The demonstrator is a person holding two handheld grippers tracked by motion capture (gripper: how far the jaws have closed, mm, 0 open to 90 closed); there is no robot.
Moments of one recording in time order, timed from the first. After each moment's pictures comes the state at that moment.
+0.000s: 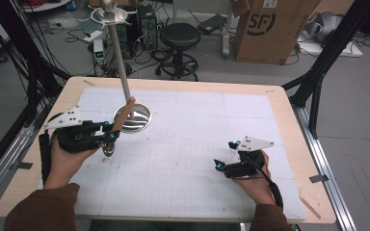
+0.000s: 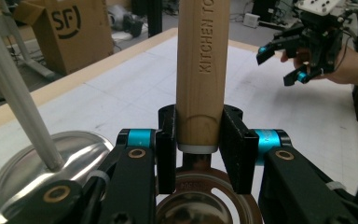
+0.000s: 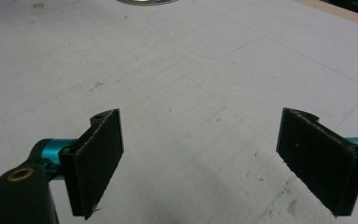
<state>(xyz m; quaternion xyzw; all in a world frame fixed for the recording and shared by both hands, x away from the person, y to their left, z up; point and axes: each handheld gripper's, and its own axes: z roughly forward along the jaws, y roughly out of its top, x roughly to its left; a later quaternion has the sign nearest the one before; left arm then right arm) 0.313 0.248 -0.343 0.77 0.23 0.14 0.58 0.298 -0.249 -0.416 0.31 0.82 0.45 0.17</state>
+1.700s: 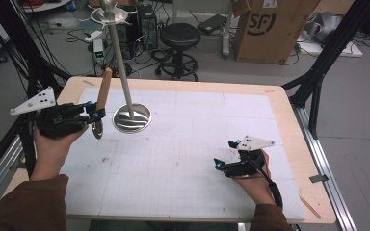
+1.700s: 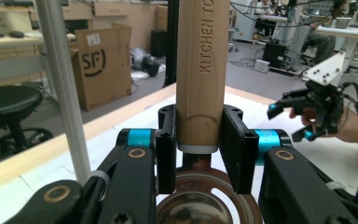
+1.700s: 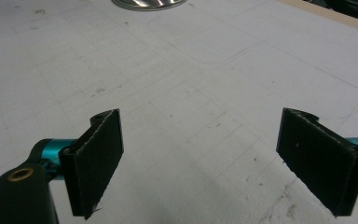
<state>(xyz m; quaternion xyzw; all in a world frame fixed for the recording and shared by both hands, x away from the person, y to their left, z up) 0.318 0.275 -0.296 0.71 0.24 0.18 0.63 0.298 -0.249 -0.413 0.31 0.82 0.46 0.17</state>
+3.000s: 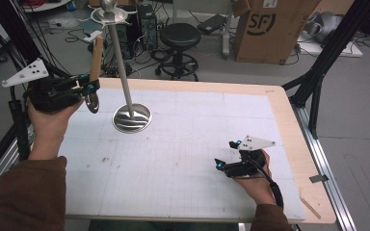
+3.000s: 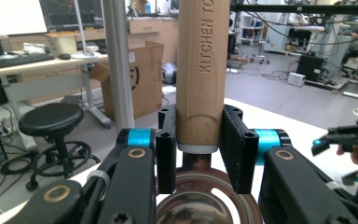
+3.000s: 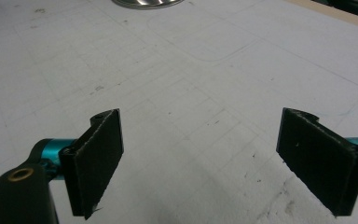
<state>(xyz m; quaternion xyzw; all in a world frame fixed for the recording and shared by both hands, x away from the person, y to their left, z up) 0.349 0.278 -0.252 0.69 0.27 0.23 0.63 0.299 -0.252 -0.414 0.31 0.82 0.46 0.17</state>
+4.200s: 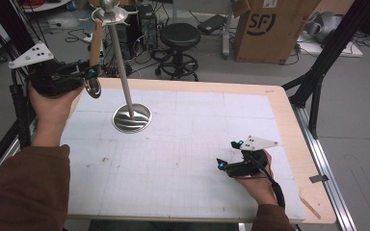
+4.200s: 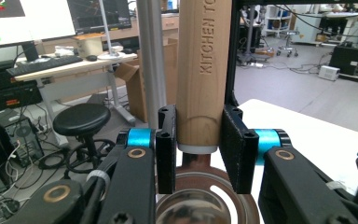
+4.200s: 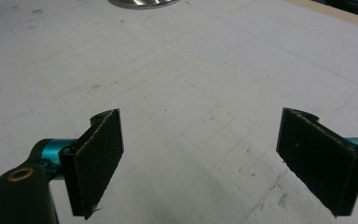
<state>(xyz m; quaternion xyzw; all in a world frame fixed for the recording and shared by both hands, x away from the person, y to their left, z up) 0.371 0.273 -0.231 0.69 0.29 0.27 0.60 0.299 -0.257 -0.414 0.32 0.81 0.46 0.17</state>
